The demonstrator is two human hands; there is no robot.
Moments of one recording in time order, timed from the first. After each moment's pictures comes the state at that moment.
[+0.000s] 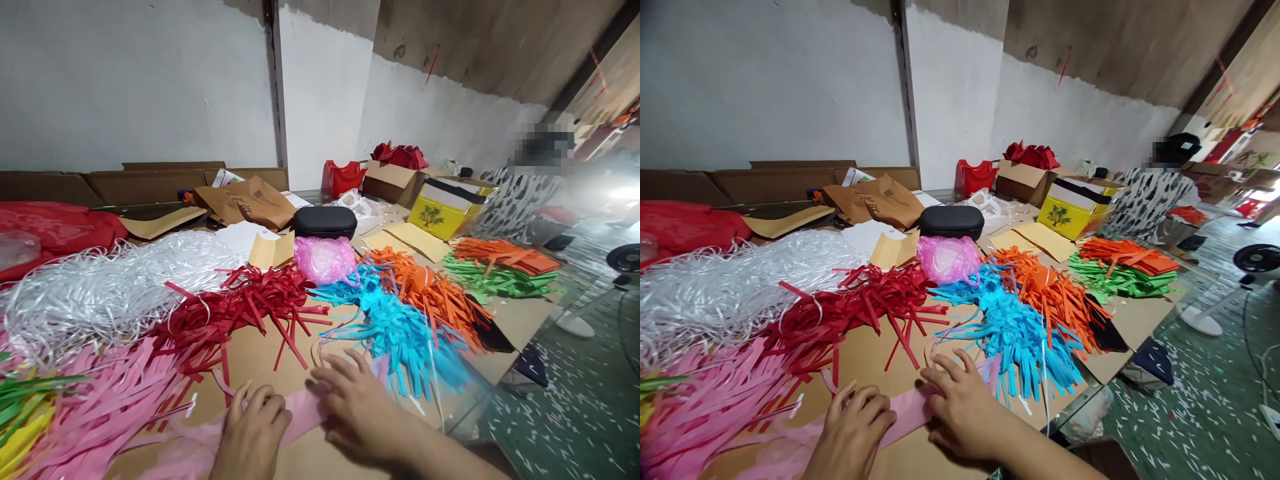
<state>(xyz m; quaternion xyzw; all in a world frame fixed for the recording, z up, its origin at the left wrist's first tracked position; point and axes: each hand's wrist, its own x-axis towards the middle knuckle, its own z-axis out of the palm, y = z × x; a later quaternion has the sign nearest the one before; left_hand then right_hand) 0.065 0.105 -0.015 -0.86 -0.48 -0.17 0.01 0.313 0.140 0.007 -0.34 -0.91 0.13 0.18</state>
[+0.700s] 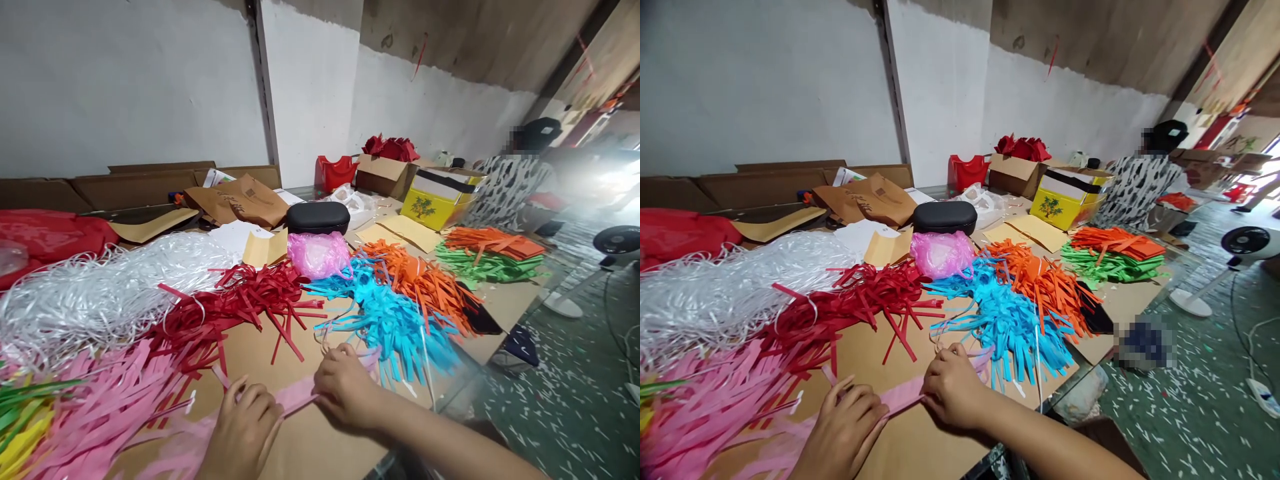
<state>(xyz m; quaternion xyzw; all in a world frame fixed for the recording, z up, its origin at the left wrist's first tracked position) 0.054 0.111 -0.020 -0.87 -0.40 -0.27 0.06 0.302 0.151 -0.018 -0.36 -0.90 0.14 0.19</state>
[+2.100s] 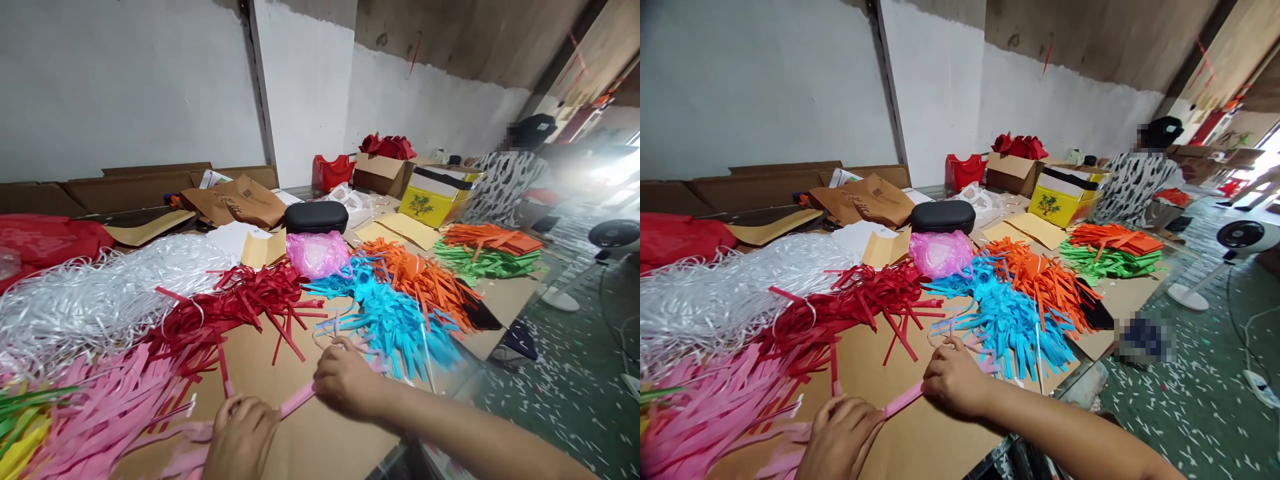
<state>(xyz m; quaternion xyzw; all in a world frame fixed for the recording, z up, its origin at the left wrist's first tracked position) 0.047 0.104 -0.026 -0.87 -0.42 -0.26 0.09 0.306 0.169 -0.028 -0.30 -0.92 0.11 0.20</state>
